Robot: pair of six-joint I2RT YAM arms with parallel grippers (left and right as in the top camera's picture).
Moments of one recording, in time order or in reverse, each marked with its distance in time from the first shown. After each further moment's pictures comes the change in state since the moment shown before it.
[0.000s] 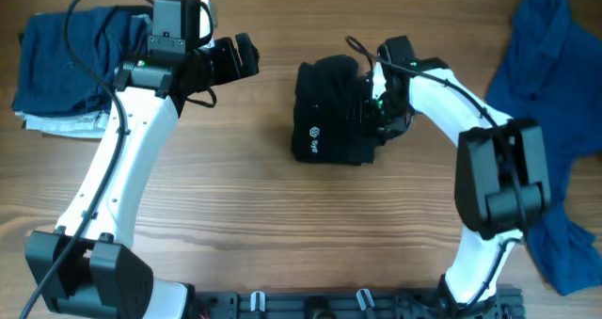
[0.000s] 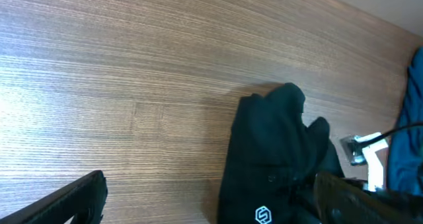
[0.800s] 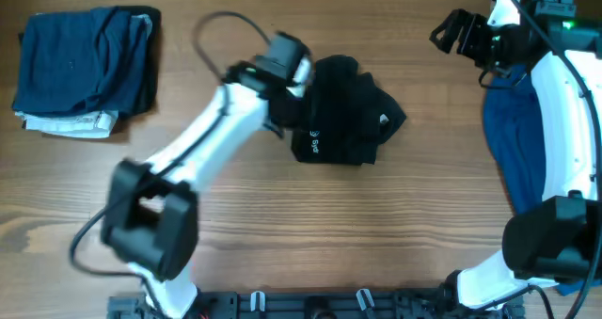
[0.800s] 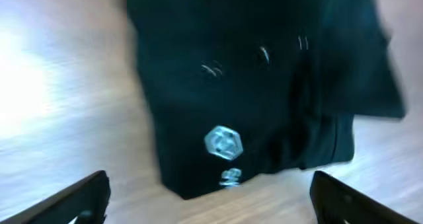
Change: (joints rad) left arm -0.339 0.261 0.000 -0.091 0.043 0.082; right arm -0.359 -0.264 0.353 -0.203 -0.039 -0.090
